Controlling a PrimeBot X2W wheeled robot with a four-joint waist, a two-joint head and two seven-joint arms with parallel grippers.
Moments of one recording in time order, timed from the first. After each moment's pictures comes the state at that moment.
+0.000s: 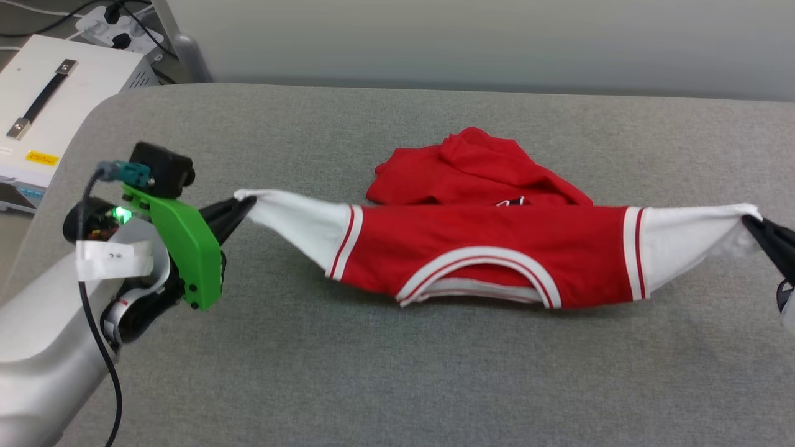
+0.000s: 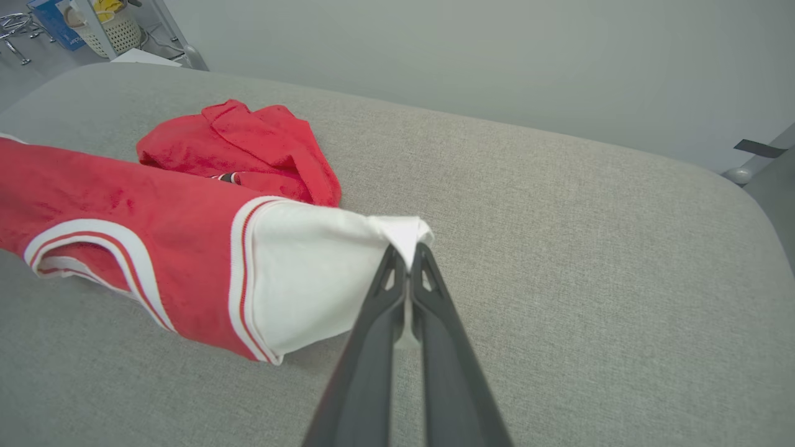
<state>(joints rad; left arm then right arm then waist) -0.72 0.75 -0.88 0.28 -1.01 -0.12 0.18 -0.22 -0.71 0.16 0.02 0.76 0.13 0.37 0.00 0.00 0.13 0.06</state>
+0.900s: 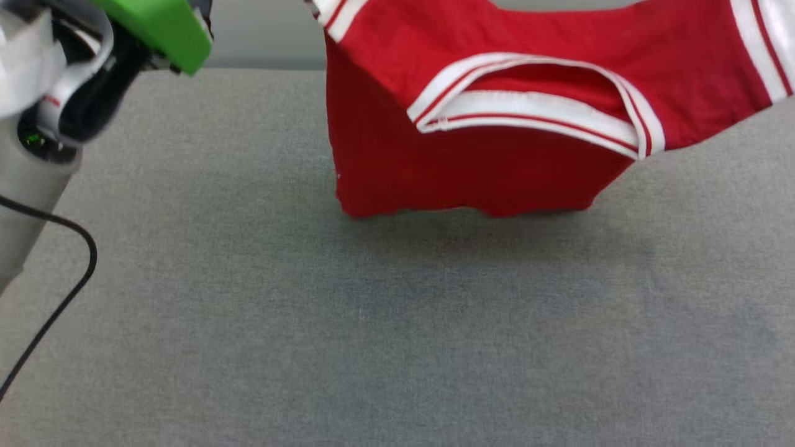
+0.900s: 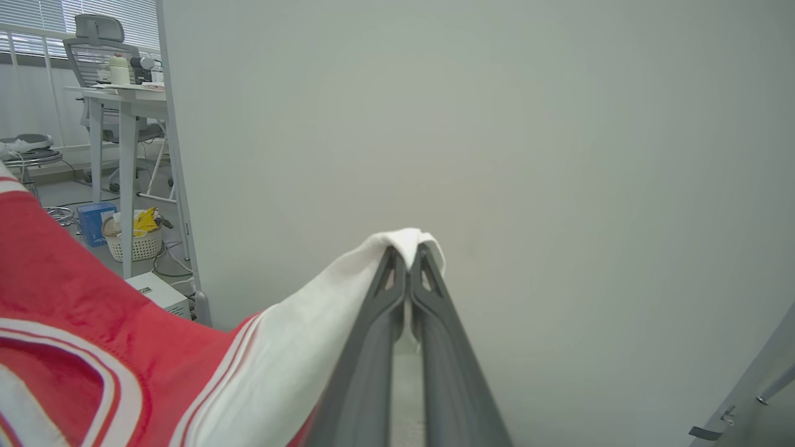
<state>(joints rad) -1.17 0.69 -0.70 0.04 -0.89 -0.02 0.09 -0.67 -0.72 0.03 -0.15 0.76 0.13 0.31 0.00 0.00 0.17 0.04</state>
